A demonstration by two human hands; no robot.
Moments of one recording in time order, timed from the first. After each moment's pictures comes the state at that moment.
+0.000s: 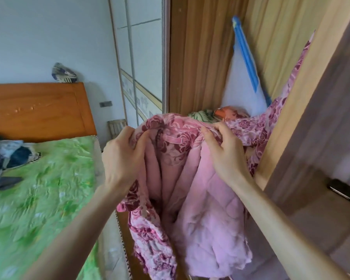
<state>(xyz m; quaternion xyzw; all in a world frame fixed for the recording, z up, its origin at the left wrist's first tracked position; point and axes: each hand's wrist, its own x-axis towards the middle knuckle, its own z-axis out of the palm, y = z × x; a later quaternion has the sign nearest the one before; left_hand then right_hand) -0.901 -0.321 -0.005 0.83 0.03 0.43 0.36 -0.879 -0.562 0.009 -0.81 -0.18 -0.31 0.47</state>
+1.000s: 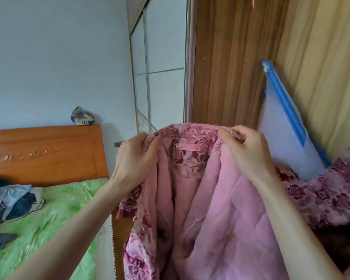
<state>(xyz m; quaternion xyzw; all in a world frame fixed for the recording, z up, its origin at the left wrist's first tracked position) -0.659 -0.247 0.096 0.83 -0.05 0.40 0.40 -0.618 -0.511 0.111 -0.79 -0.17 -0.34 0.48</state>
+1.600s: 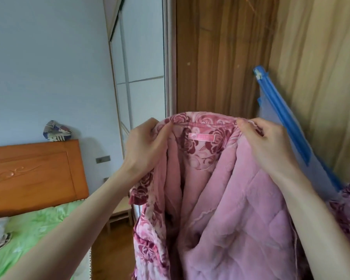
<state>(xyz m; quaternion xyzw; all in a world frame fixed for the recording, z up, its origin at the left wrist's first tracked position) -0.488 -0.291 0.143 0.79 -0.13 0.41 0.43 -0.491 -0.562 0.148 -0.79 -0.15 -0.40 0.45</state>
